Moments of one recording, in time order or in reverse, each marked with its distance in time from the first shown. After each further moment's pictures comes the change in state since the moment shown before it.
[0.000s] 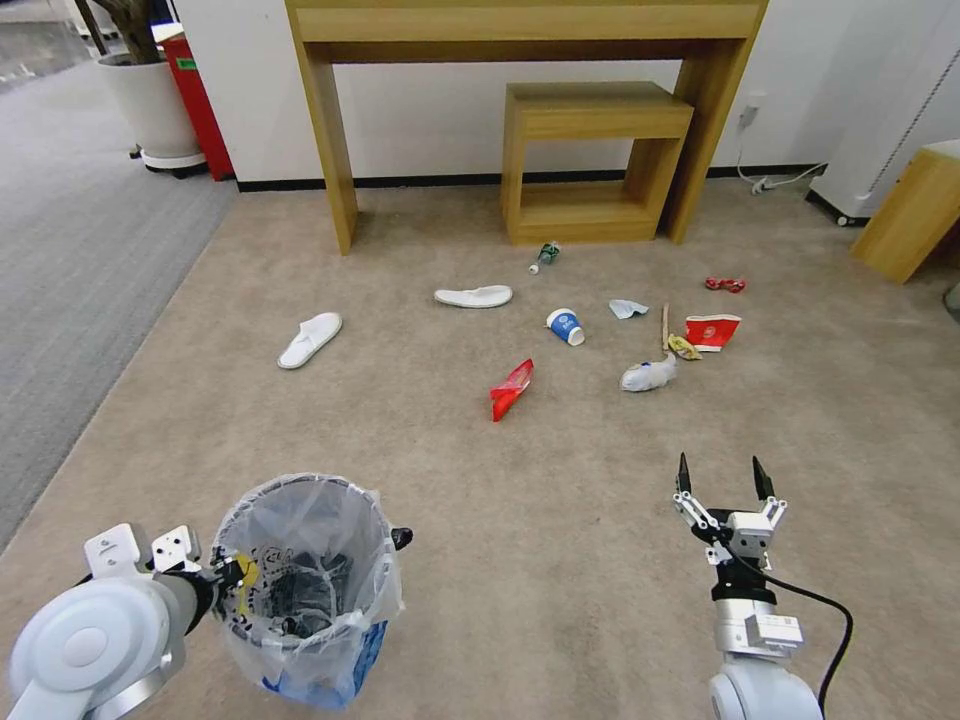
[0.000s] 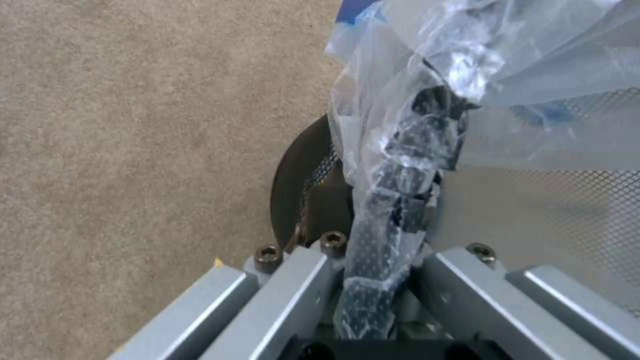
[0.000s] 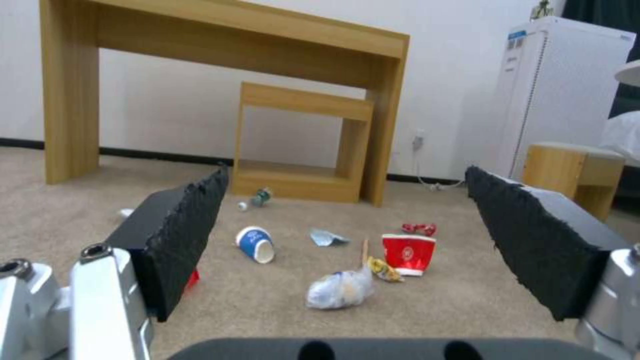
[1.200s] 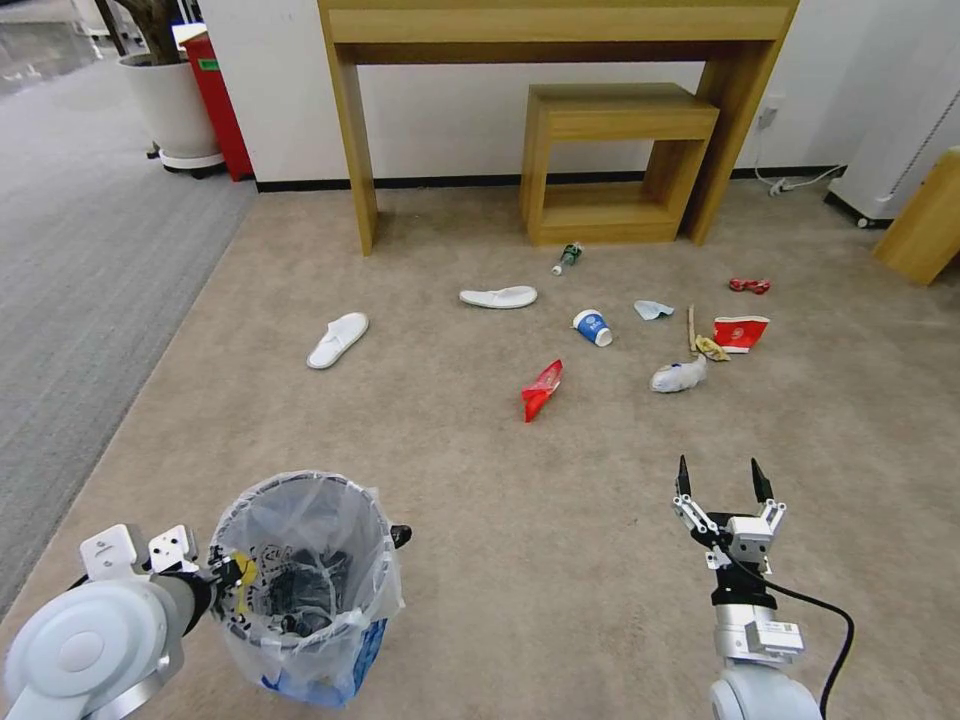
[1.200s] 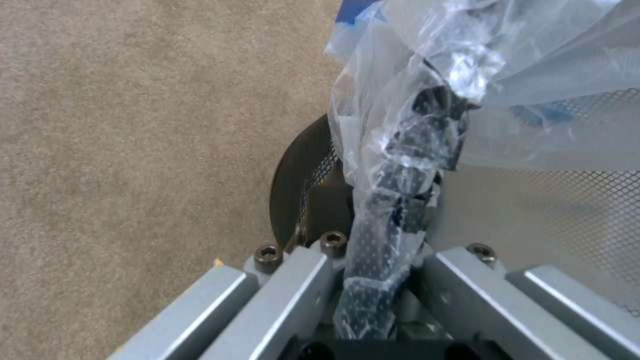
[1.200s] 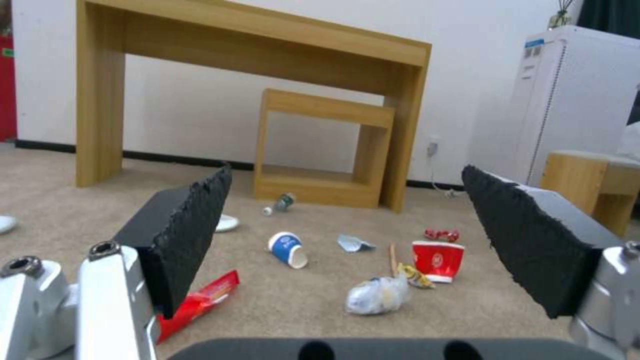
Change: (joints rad) left arm 0.010 -0.005 -0.010 -0.015 0.008 -0.002 0.003; right arm -0.015 0.005 0.002 0.010 -0.012 0.011 -0.003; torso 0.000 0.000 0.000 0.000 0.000
